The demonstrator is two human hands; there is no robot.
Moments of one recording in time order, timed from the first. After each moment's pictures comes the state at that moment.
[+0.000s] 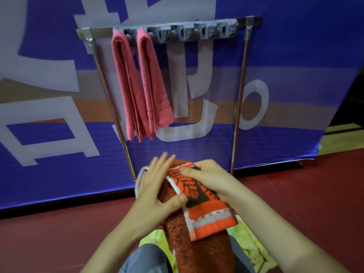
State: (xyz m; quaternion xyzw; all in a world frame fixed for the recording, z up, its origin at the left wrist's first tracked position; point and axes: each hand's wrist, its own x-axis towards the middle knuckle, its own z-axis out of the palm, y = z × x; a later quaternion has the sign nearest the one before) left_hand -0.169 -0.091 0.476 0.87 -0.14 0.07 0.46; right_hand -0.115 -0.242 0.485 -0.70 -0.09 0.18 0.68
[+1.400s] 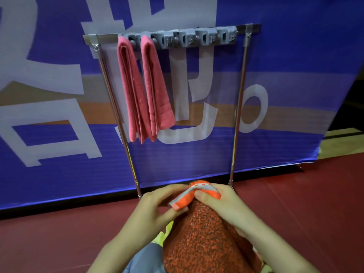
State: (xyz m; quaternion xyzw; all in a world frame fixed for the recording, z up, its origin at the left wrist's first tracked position) left_hand -0.196 -0.092 0.483 0.83 -0.25 0.06 0.49; right_hand -0.166 -0.266 0.463 -0.70 -0.15 0.08 0.69
